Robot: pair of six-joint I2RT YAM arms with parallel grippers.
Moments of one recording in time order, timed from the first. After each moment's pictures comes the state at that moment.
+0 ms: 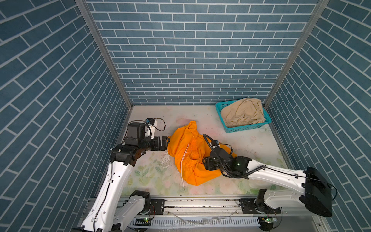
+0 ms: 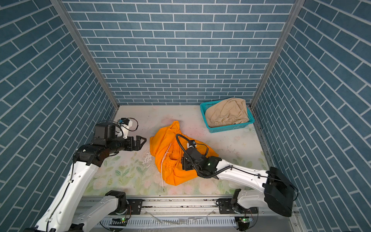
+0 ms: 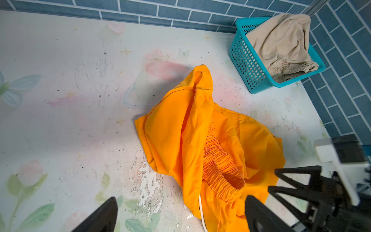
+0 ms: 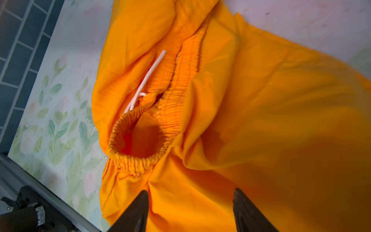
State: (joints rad) left arm -0.16 0.95 1.08 -0.88 0.29 -0.15; right arm 1.08 1.19 0.77 -0.40 0.21 0.76
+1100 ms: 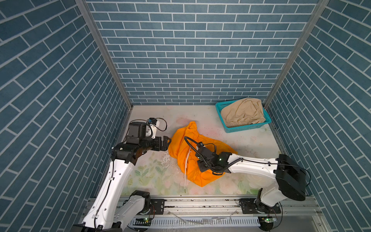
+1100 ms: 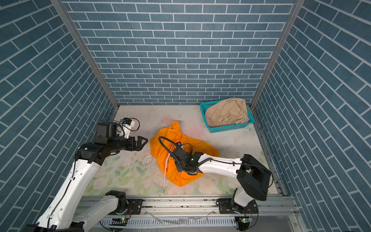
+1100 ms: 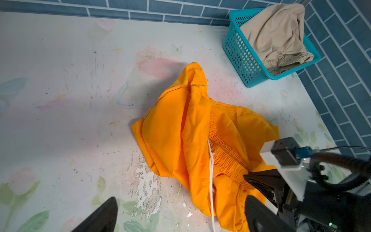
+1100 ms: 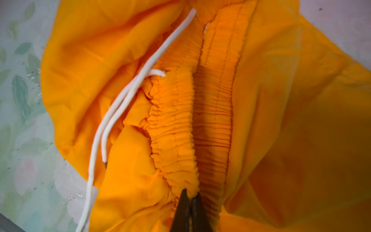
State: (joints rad) left arm -0.19 0.99 1.08 -0.87 0.34 -0.12; right arm 1.11 1.47 0.90 -0.41 0.21 0.56
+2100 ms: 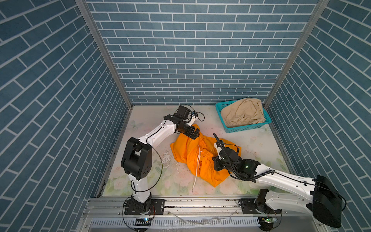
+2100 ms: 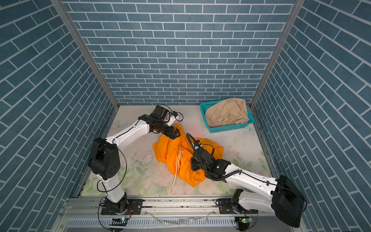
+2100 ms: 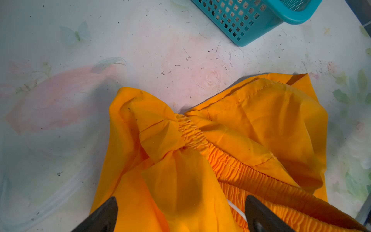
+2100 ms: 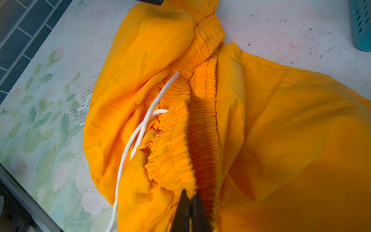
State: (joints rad) left arm -0.49 1.85 1.52 -0.68 0.27 0.08; right arm 0.99 1.13 0.62 -0.24 0.16 0.52
